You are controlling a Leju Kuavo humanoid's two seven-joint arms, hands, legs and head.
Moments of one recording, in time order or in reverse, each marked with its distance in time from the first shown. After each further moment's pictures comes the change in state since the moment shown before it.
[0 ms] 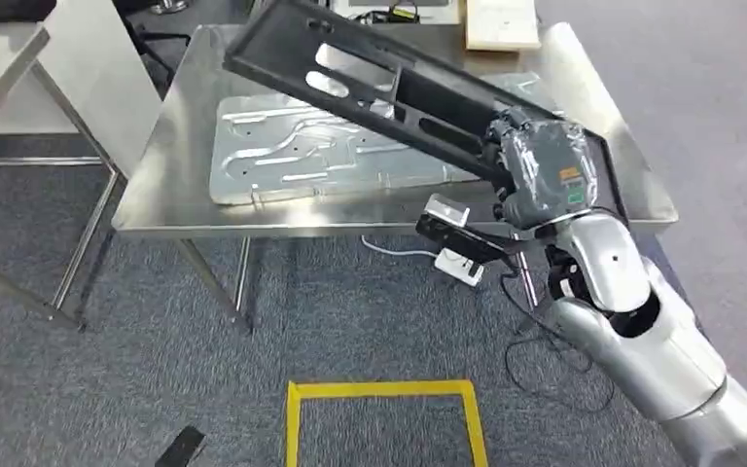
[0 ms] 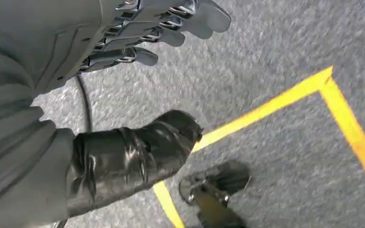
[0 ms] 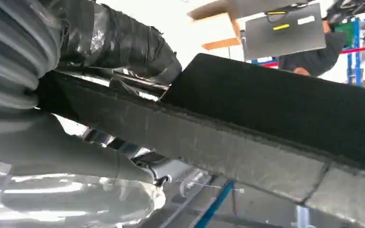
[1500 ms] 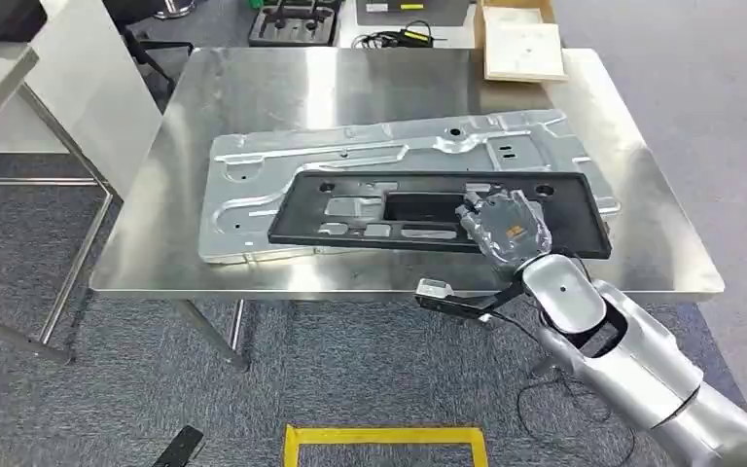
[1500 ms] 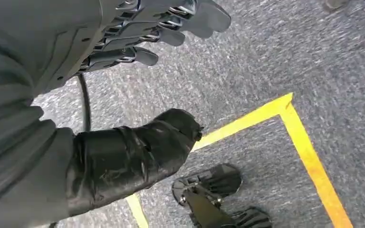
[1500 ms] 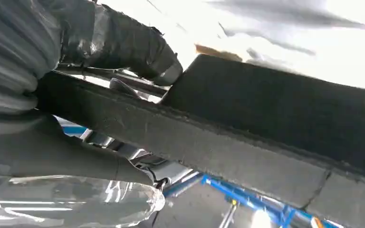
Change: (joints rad) left arm 0.013 0.001 0.000 0.000 0.011 0.003 0.021; right arm 0.055 -0.048 0.155 0.209 0.217 0.097 -0.162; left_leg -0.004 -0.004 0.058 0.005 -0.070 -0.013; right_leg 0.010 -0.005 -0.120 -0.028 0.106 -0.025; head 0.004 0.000
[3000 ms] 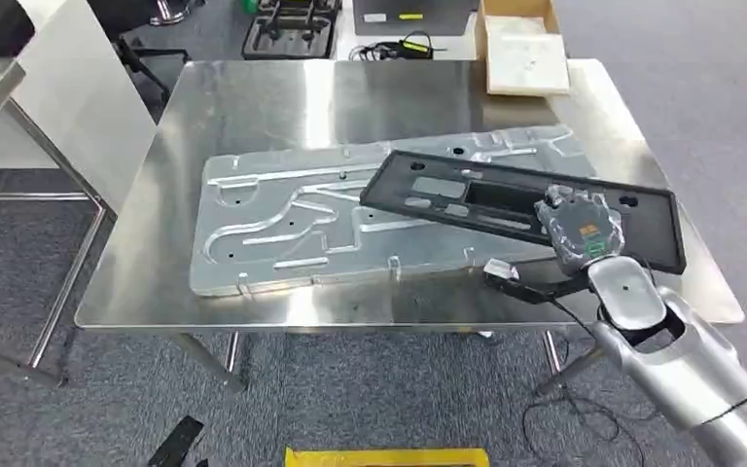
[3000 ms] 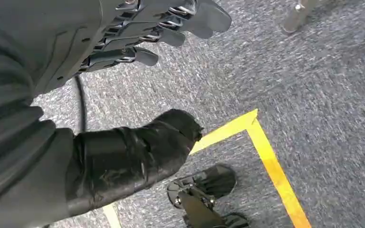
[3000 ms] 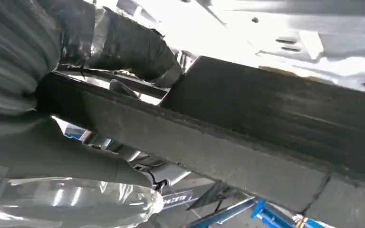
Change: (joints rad) left arm -0.028 0.002 0.000 0.000 0.004 0.002 -0.006; right arm 0.071 -0.114 -0.156 0.128 0.017 -0.094 0.018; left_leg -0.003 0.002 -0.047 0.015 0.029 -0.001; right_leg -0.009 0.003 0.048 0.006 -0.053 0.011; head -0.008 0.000
